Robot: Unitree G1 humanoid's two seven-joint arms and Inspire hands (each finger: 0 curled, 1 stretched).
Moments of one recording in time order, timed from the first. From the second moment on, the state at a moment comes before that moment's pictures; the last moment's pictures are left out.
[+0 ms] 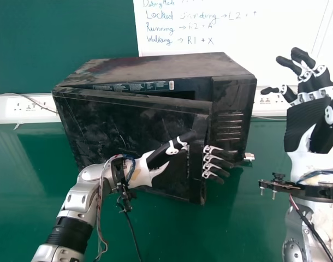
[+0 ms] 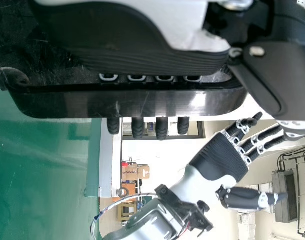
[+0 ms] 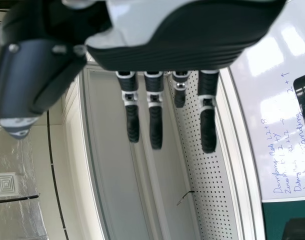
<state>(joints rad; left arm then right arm) -0.75 0.17 0.00 0.42 -0.30 0.14 -1.19 -0.36 -0.14 -0.25 -0.18 0.30 -0.42 0.13</state>
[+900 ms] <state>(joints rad) -0.57 0.26 0.03 0.17 -0.53 0.35 -1.30 -0.37 -0.14 -0.25 -0.18 0.29 -0.42 0.12</state>
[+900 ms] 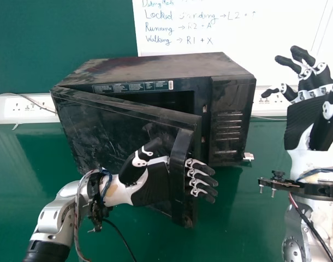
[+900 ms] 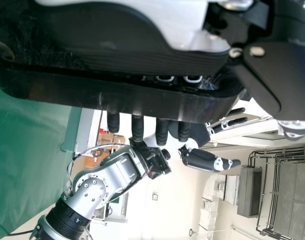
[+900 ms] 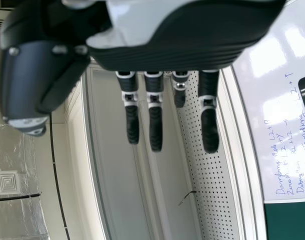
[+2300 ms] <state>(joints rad) -0.39 0.48 0.18 0.06 -0.75 0.31 -1.58 -0.38 -0.14 -0.26 -0.18 0.29 -0.43 0.12</state>
